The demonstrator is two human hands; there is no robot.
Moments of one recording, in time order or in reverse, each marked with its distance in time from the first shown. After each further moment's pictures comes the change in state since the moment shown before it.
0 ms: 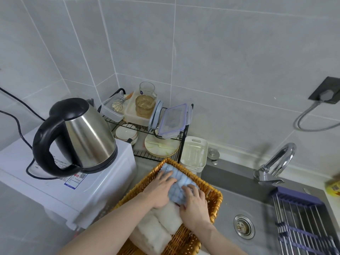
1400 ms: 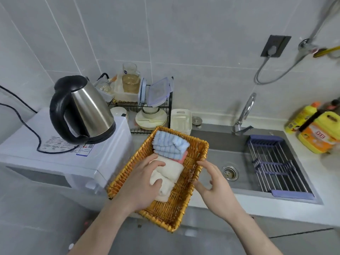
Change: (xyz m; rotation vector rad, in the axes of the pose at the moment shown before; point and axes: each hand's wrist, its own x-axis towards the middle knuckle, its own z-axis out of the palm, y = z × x) left_hand -0.239 0.037 -0.022 -0.301 0.269 0.097; right_hand -0.223 -0.034 -0.065 0.528 0.256 0.038
